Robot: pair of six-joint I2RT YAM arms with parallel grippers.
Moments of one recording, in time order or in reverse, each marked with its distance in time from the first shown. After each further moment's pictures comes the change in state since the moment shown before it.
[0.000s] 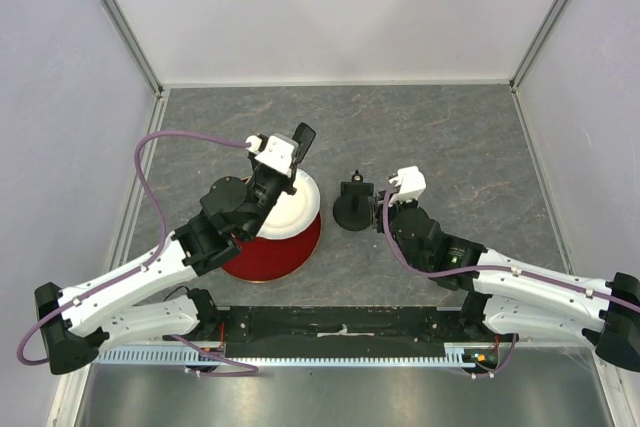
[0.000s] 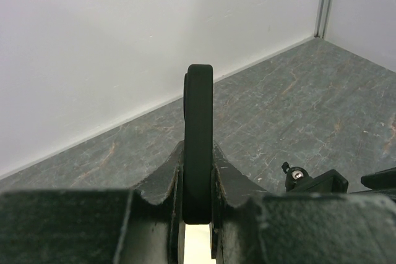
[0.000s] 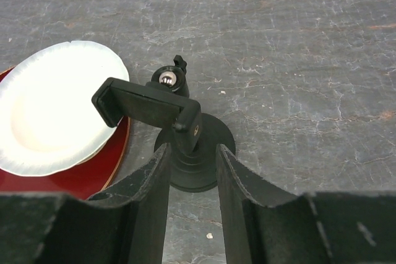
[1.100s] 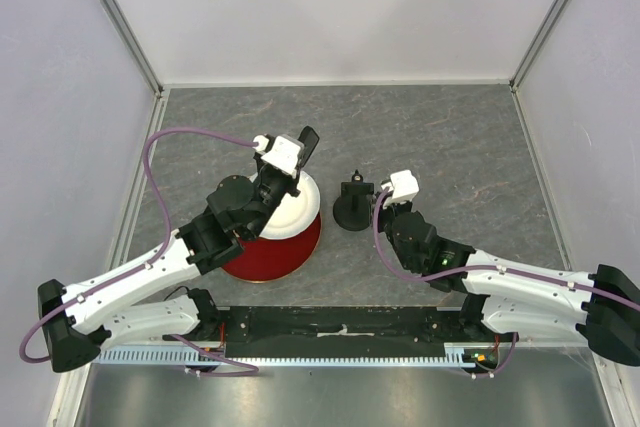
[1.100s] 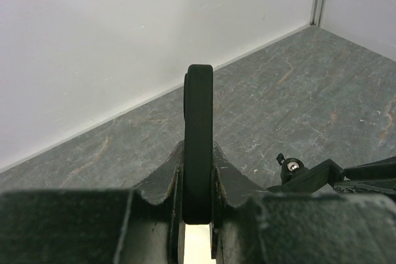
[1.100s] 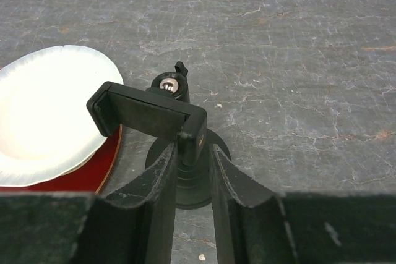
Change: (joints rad) left arm 0.000 0.022 0.000 -0.019 0.018 -0.019; right arm 0.000 0.056 -0.097 0.251 0.011 -0.134
